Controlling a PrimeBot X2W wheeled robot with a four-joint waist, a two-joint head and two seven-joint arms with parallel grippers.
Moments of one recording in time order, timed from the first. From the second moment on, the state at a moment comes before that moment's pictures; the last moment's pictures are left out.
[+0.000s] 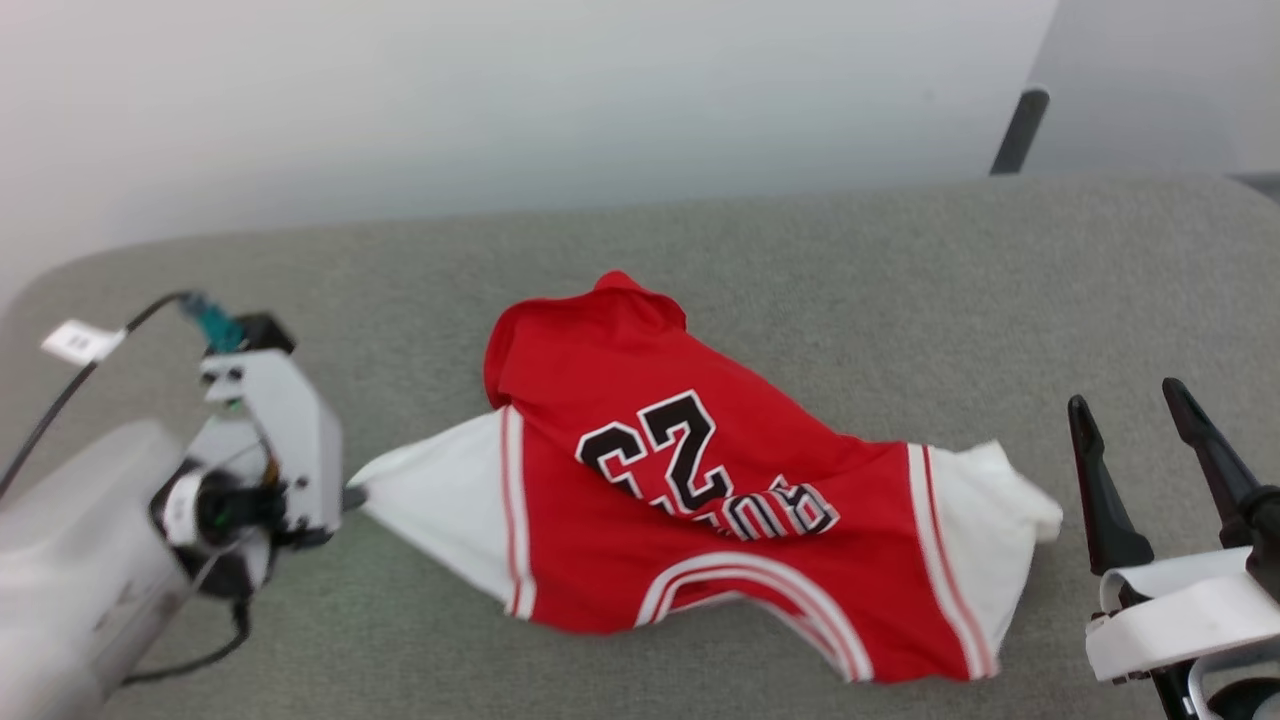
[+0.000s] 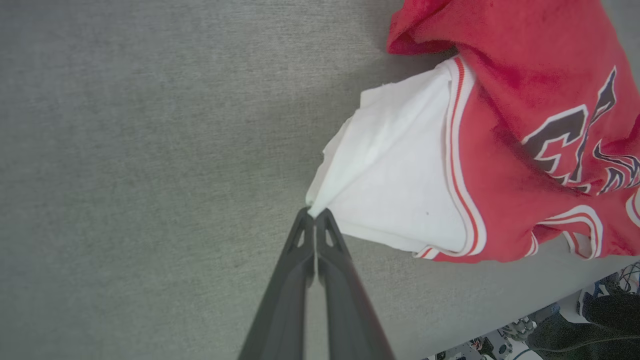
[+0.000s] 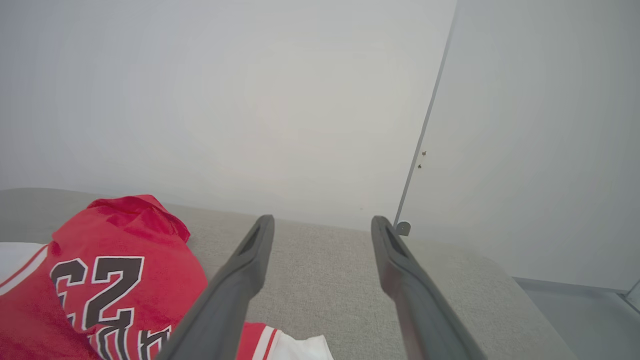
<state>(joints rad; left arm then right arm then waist) -0.93 0.71 -1.13 0.58 -1.50 0.12 0.65 -0.04 -0.16 -0.03 -0.21 0.11 0.13 0.01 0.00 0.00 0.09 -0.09</state>
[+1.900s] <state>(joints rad) -0.55 0.92 -1.04 0.25 -1.43 0.14 0.01 0.10 -0.16 -0.10 -0.19 0.11 0.13 0.01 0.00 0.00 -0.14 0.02</state>
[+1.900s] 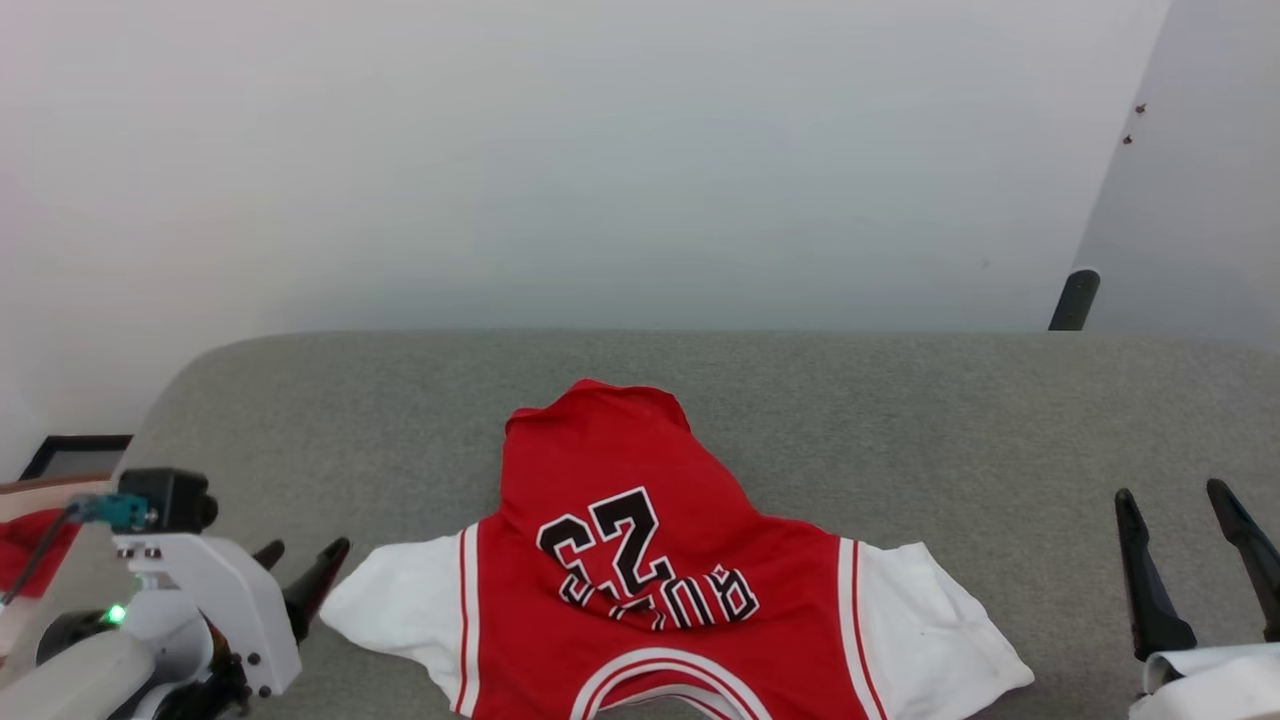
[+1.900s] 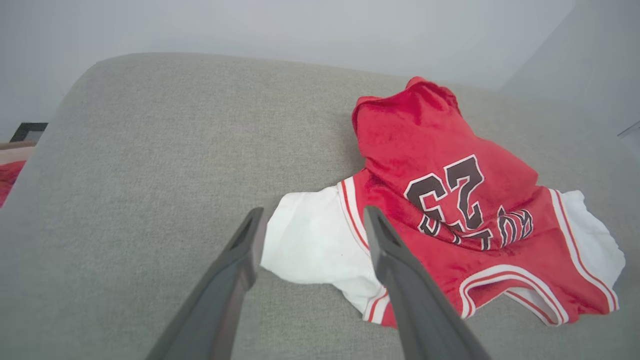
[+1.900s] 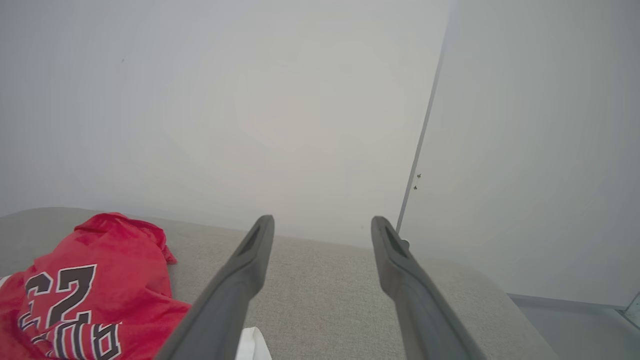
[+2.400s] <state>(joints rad) -0.61 0.89 -1.07 0.34 -1.53 0.16 0.28 0.11 -0.18 -0.16 -0.22 0.11 0.13 0.04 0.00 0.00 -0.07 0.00</state>
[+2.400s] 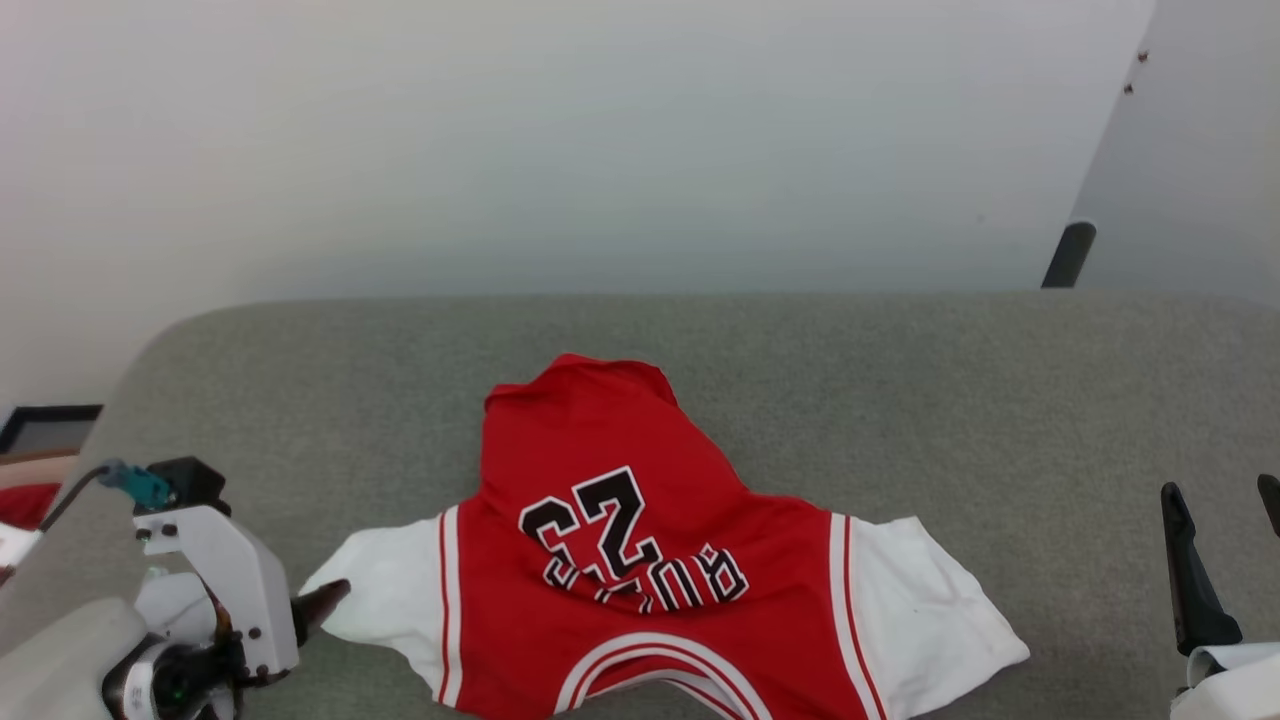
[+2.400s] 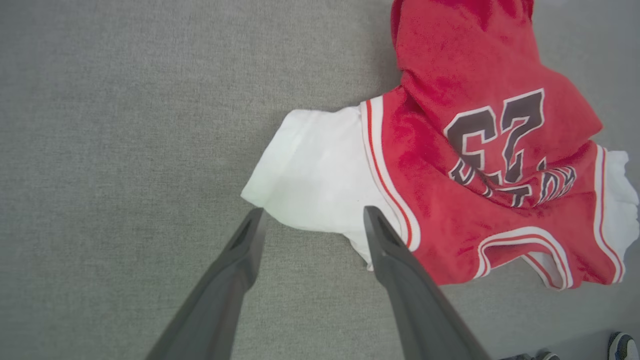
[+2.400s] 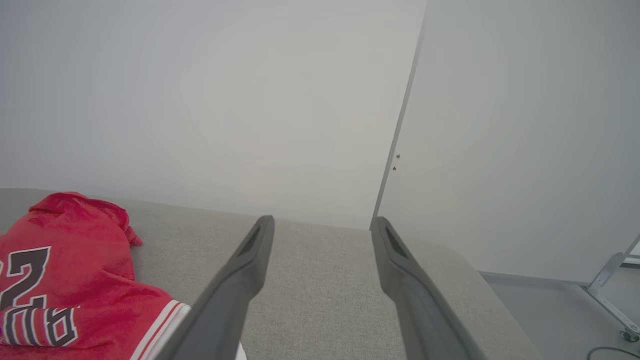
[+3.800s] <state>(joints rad) -0.79 0.63 -1.12 0.96 -1.51 -0.02 0.48 0.01 -0.27 -0.04 -0.20 0.20 0.13 0.21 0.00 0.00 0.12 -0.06</state>
